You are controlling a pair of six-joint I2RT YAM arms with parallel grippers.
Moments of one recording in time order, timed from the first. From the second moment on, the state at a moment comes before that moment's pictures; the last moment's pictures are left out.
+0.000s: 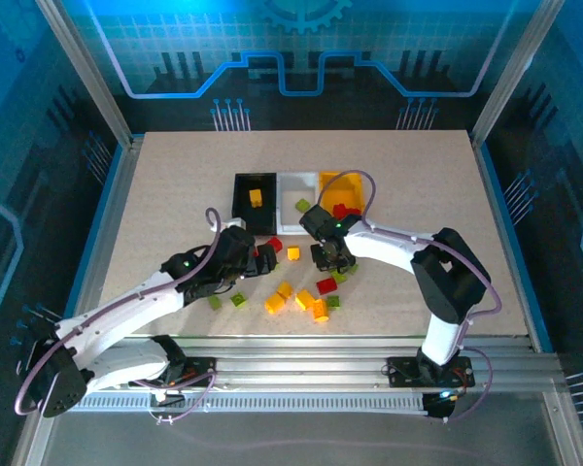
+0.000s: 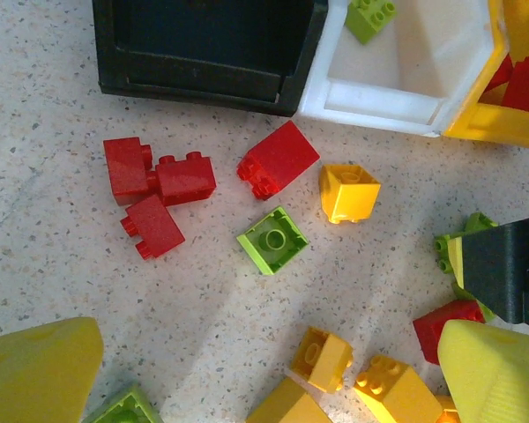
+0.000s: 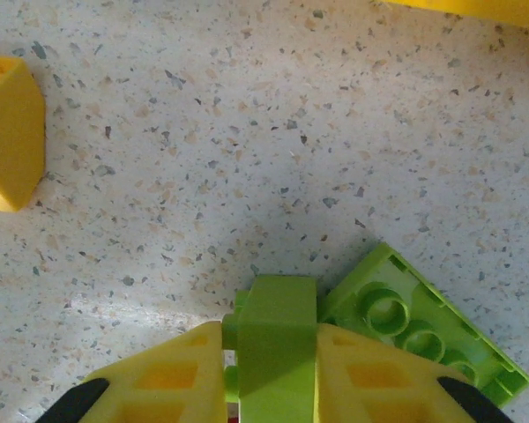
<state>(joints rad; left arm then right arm) -0.73 1.08 0.78 -0.59 -0.27 -0.83 0.73 1.78 1.15 -0.71 0.16 0.53</state>
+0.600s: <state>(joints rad) -0.71 1.00 0.73 -0.64 -0.32 -0.86 0.71 1.77 1.57 -0.72 0.11 0.45</state>
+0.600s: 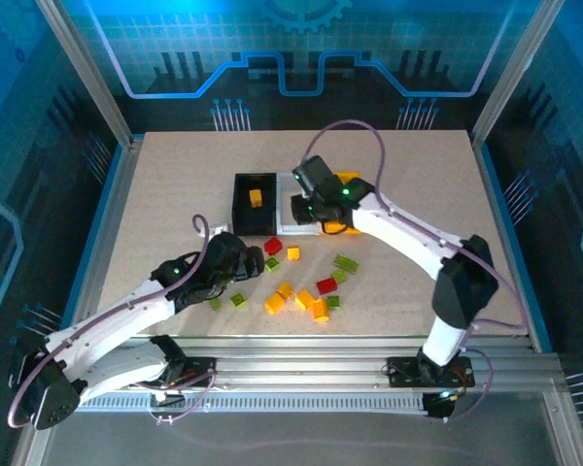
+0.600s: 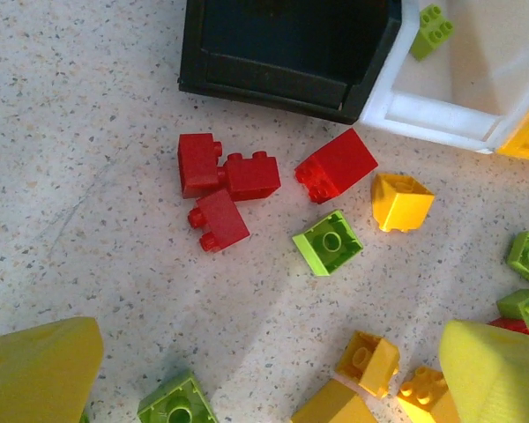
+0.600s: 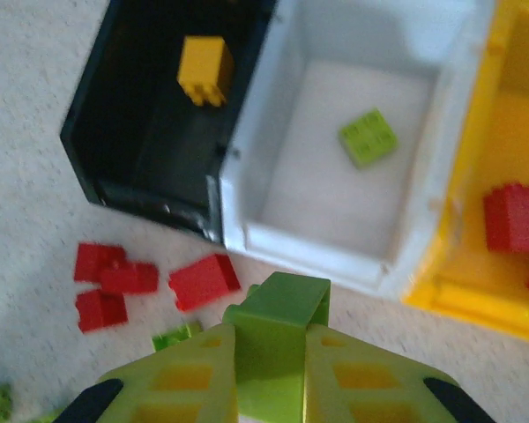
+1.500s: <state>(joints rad) -0.67 0.95 0.70 -0.65 -0.32 -0.87 0.63 1.55 1.11 -0.72 0.10 0.64</state>
